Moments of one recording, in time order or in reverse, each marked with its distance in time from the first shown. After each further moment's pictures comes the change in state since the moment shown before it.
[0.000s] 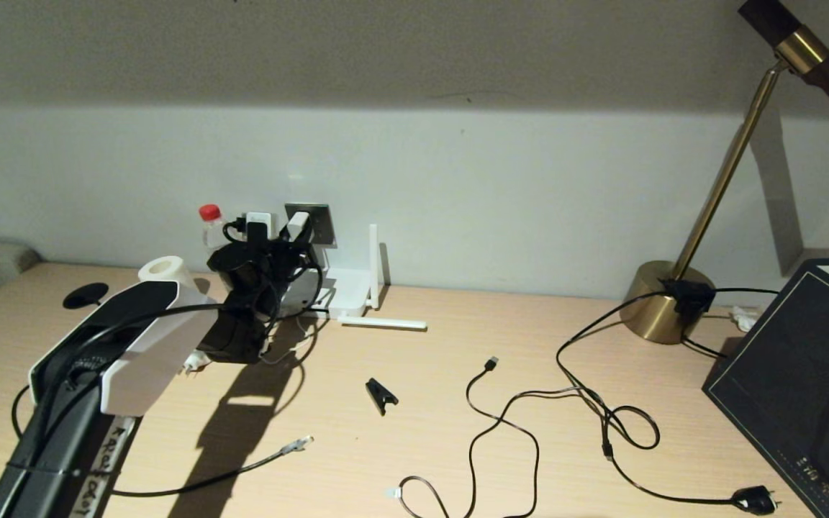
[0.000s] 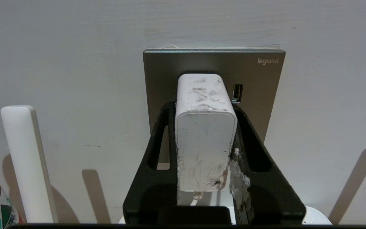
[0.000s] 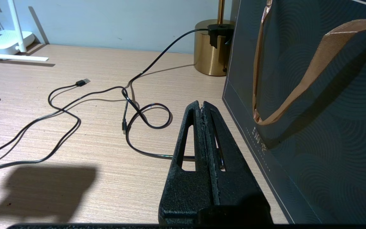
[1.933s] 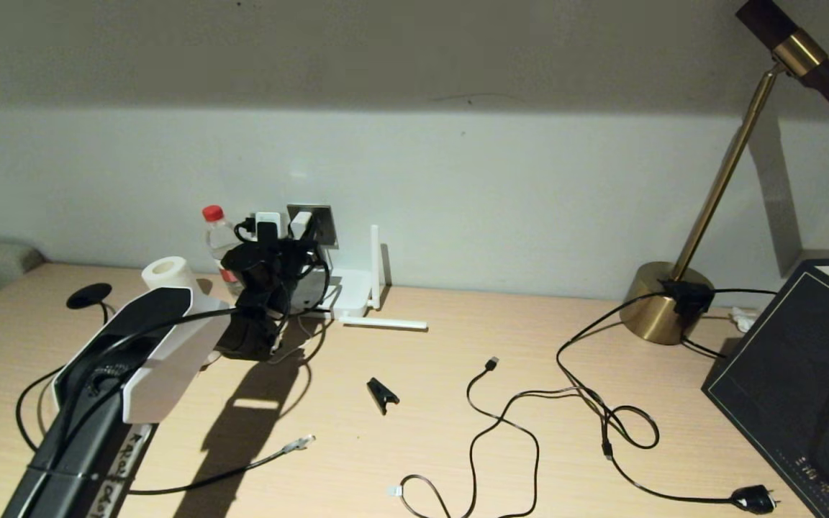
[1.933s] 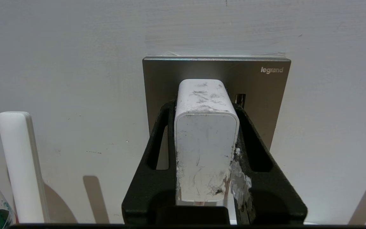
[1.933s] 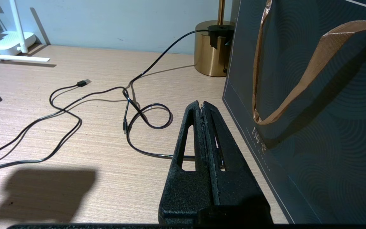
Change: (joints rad) left arm -0.032 0.070 -0.117 0.052 0.075 0.018; right arm 0.000 0.000 0.000 0.000 0.000 -0.001
